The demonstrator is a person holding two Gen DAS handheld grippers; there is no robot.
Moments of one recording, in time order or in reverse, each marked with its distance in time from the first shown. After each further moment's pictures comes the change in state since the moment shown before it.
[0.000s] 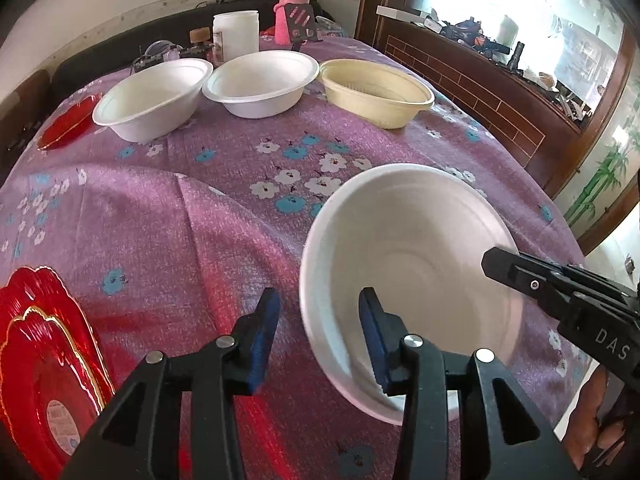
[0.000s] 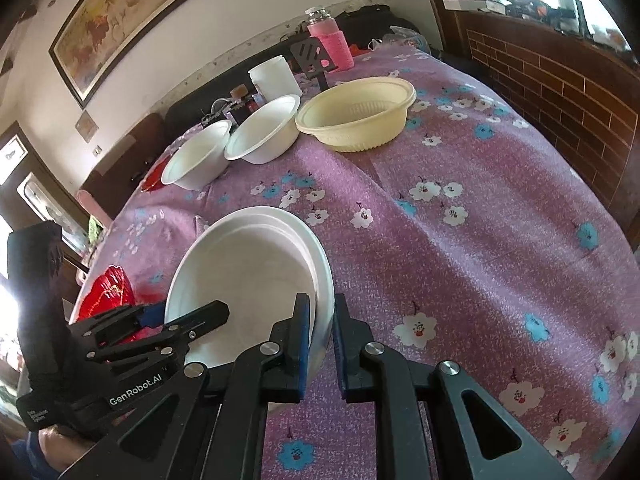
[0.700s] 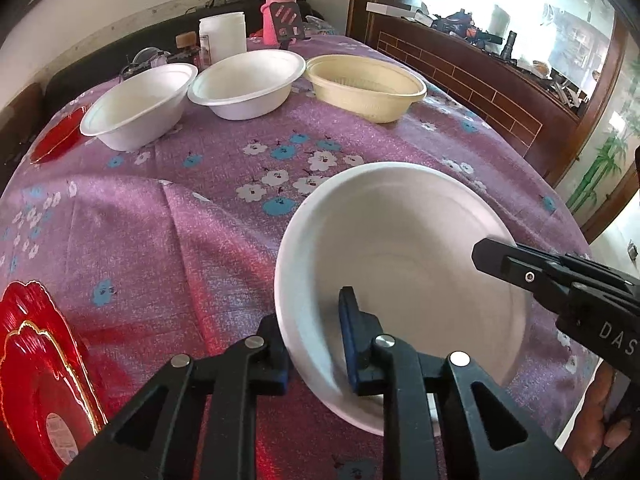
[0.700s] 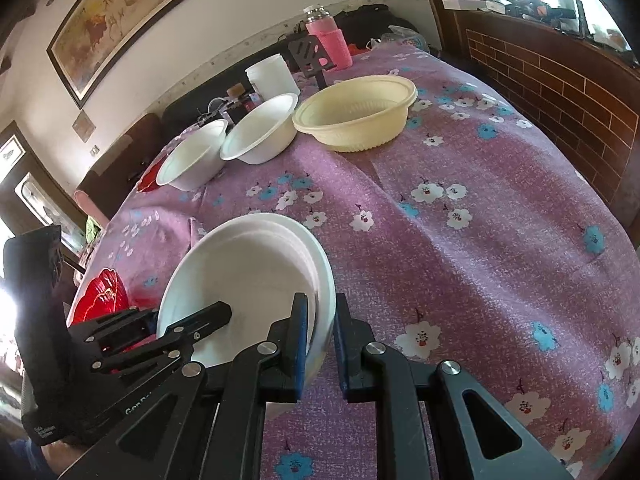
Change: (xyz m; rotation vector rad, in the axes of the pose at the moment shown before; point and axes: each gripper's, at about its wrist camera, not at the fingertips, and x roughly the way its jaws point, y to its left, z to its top) left arm 0.009 -0.007 0.002 0.040 -0.003 -0.004; right arm 0.005 -0.002 0.000 0.016 -0.006 0.019
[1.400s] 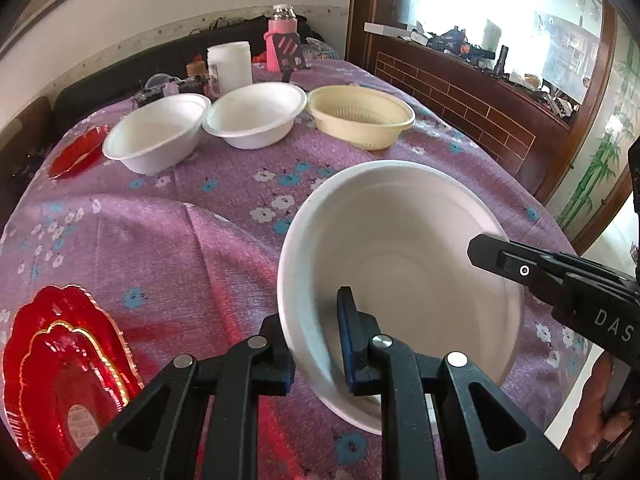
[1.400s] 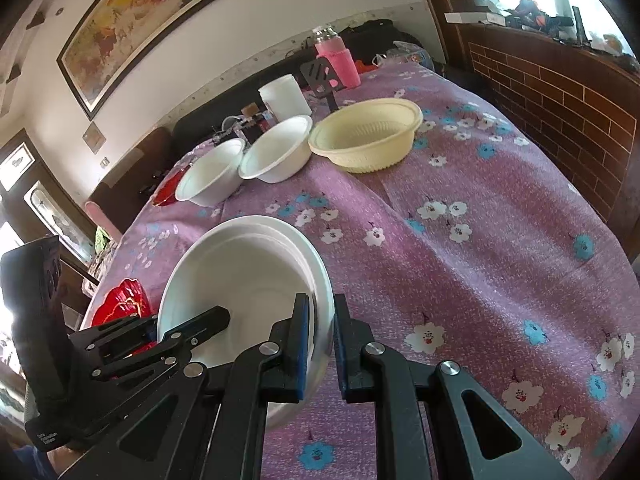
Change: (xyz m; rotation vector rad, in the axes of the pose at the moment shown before) left arm -0.041 -0.002 -0.005 0.012 -0.078 0.020; right arm -0.026 0.015 0.002 -0.016 -0.063 0.029
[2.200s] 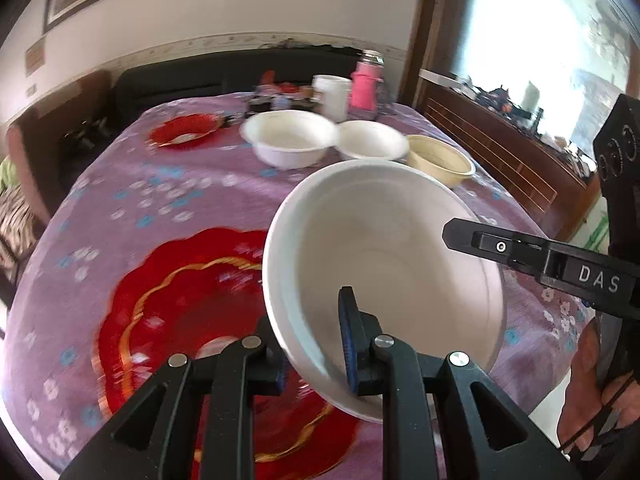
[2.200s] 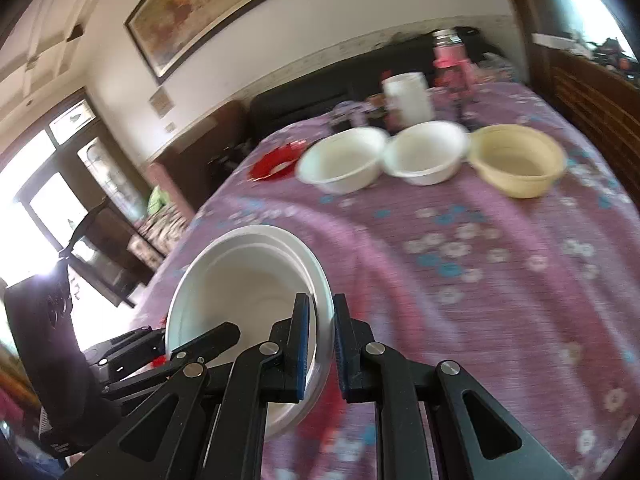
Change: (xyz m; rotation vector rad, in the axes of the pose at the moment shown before) left arm -0.103 0.112 -0.056 -0.177 -0.112 0.084; right arm 0.019 0.140 -0.003 -0.168 0.073 0.238
